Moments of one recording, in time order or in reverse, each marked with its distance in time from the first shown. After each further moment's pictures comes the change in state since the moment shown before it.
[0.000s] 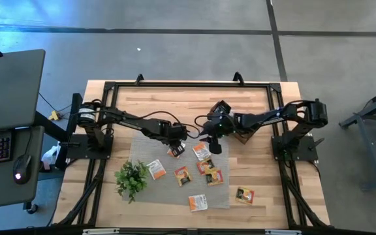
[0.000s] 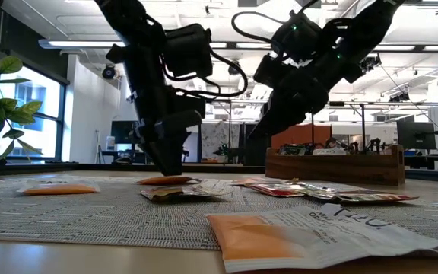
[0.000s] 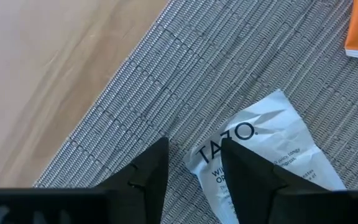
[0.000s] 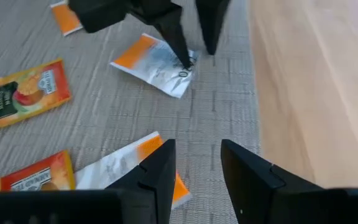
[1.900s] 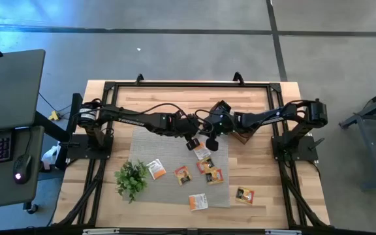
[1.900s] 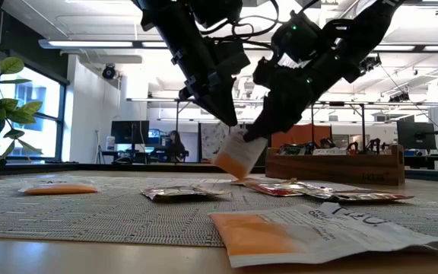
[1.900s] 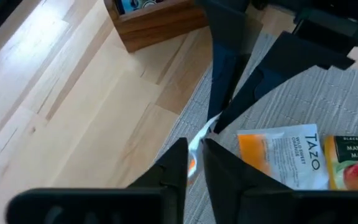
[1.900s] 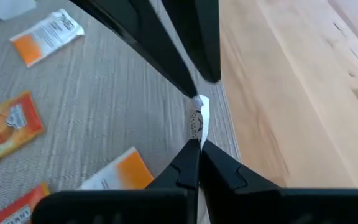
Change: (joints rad) left arm 0.000 0.001 0.262 0.053 -0.125 0.206; right arm -0.007 0.000 -0.001 0.026 0.090 0.136
